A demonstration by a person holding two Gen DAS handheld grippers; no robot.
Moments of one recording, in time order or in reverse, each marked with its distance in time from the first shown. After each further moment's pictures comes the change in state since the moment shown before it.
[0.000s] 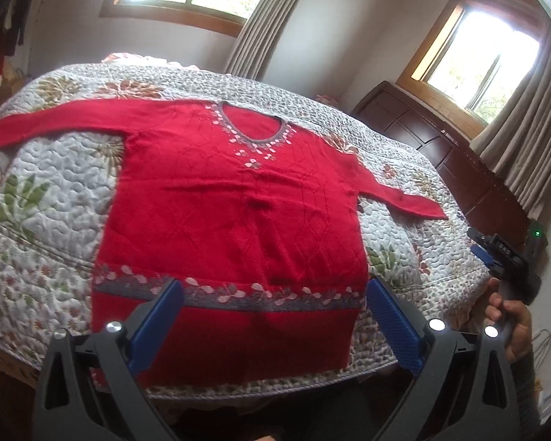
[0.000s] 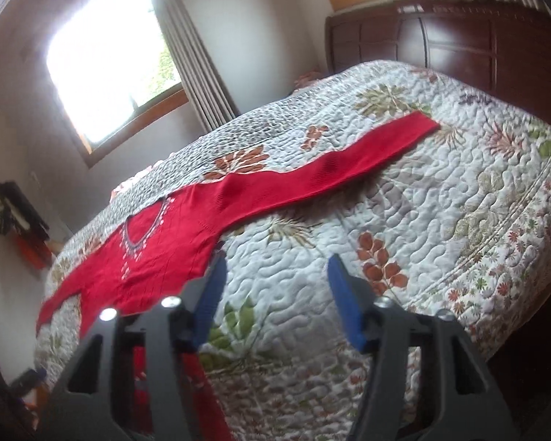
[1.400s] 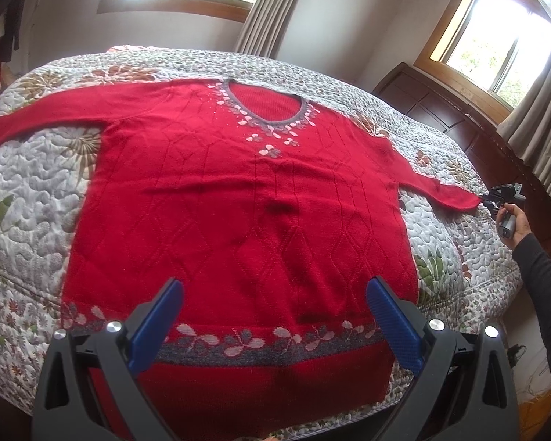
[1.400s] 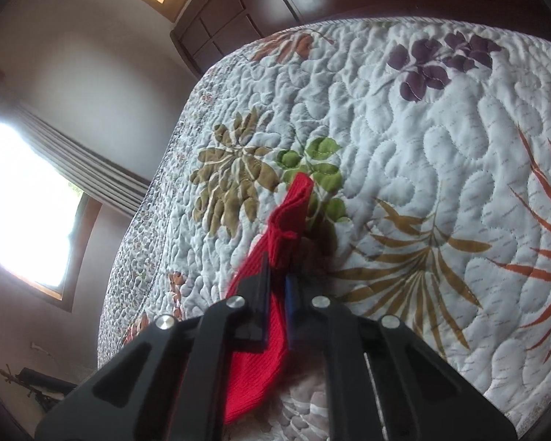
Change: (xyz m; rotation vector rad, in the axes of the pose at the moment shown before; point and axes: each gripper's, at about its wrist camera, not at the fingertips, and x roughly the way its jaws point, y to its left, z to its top) left arm 0.084 0.022 0.016 0.003 0.074 0.087; right arm 0.184 -0.204 0.202 0.512 -0.020 -0.129
